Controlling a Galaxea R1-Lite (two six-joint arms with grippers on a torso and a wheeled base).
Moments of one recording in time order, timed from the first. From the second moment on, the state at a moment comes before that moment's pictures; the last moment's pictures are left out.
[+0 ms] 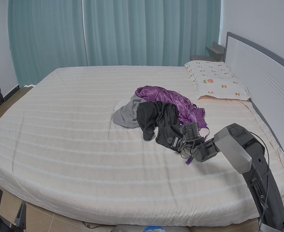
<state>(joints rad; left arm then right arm) 0.00 0.02 -0.02 0.00 0.03 0.00 0.37 2.80 -1.75 -0.46 -0.17 0.55</state>
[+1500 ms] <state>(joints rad) 0.00 0.02 -0.02 0.00 0.03 0.00 0.51 2.06 -0.70 -1.19 0.02 0.76</state>
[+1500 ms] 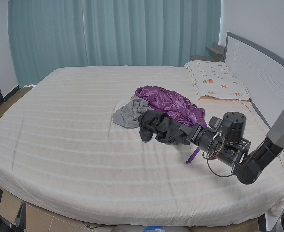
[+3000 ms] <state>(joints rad) -0.12 0.55 -0.26 -0.06 -0.19 -0.12 0.58 1.72 -0.59 -1.21 0.02 0.72</state>
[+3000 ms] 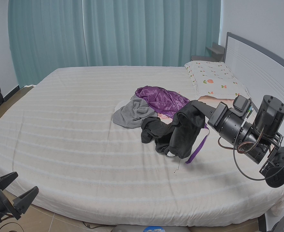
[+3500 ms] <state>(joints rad) -0.19 1.20 -0.28 -0.42 -0.26 -0.17 0.58 1.71 -0.58 -1.21 0.01 0.69</state>
